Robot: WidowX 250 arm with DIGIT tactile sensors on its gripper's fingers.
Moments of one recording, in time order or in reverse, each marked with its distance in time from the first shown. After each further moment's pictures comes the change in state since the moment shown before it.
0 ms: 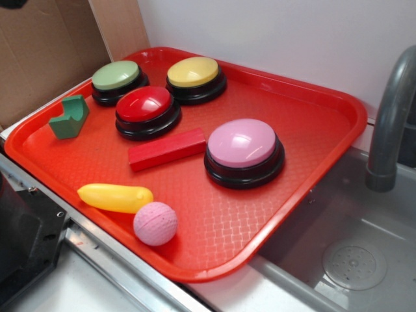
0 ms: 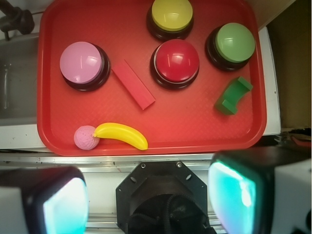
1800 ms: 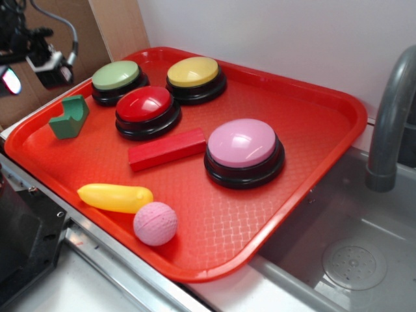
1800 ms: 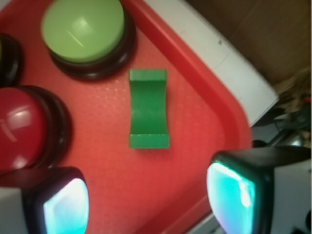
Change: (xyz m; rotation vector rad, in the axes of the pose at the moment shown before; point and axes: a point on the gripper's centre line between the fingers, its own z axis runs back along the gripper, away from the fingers) arm 0.025 0.145 -0.151 0.032 -0.082 0.678
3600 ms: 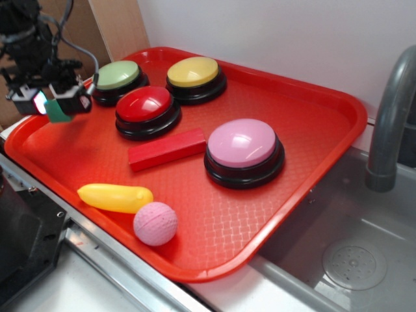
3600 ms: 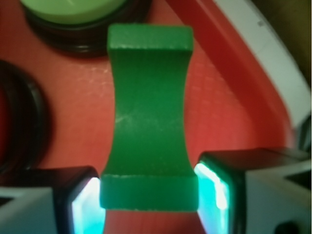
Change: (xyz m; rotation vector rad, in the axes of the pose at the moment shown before) arm 0.000 -0.024 -0.007 0.037 0.062 -0.133
